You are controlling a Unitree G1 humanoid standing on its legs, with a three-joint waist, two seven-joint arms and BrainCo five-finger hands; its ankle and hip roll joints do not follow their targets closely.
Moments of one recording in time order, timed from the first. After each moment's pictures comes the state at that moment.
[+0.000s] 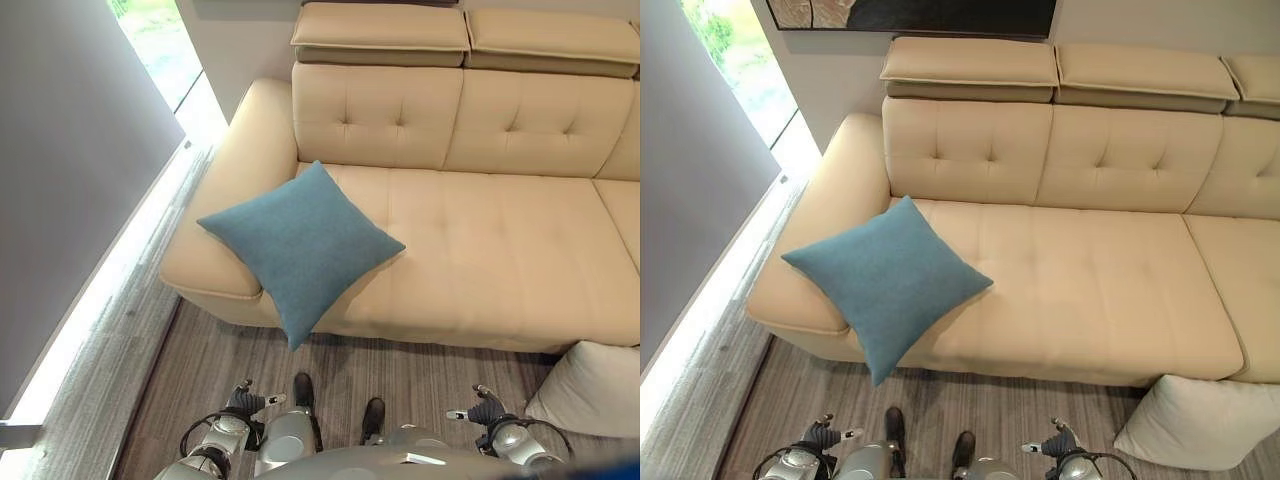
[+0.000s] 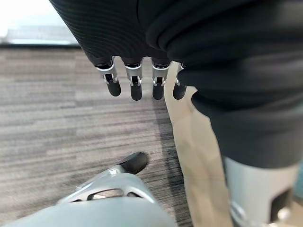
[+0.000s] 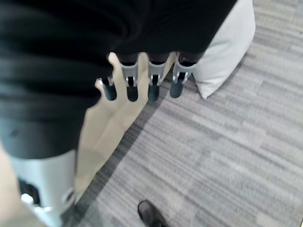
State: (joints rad) left arm -0.09 0.24 -0.23 1.24 -0.10 -0.06 0.18; right arm -0.07 -0.27 0.35 1.20 -0.06 -0.05 -0.20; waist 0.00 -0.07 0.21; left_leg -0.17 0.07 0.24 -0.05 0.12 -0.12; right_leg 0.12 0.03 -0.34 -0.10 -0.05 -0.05
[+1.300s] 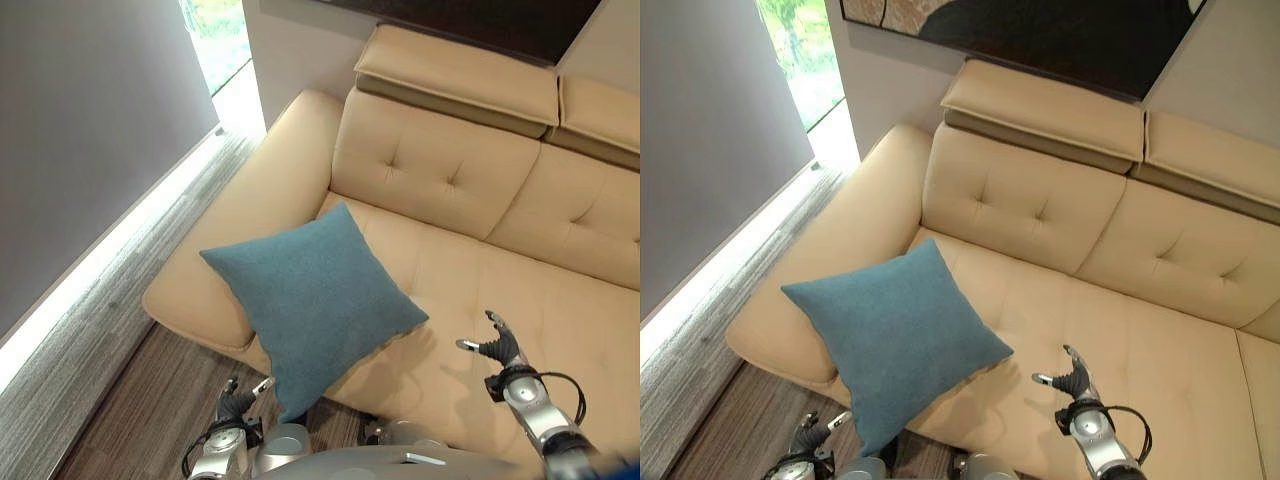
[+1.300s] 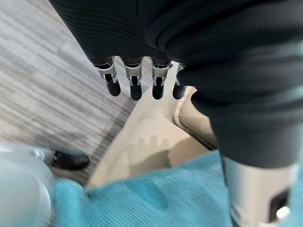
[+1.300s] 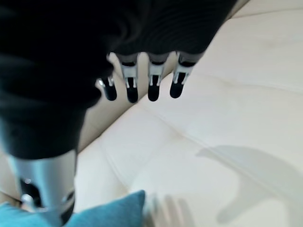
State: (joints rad) left arm 0.08 0.20 -0.13 0.82 -0.38 -0.13 0.28; right arm -0.06 -0.42 0.23 0.73 -0.01 -0.11 -0.31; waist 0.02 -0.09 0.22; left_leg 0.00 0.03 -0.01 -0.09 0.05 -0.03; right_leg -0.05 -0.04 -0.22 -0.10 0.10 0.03
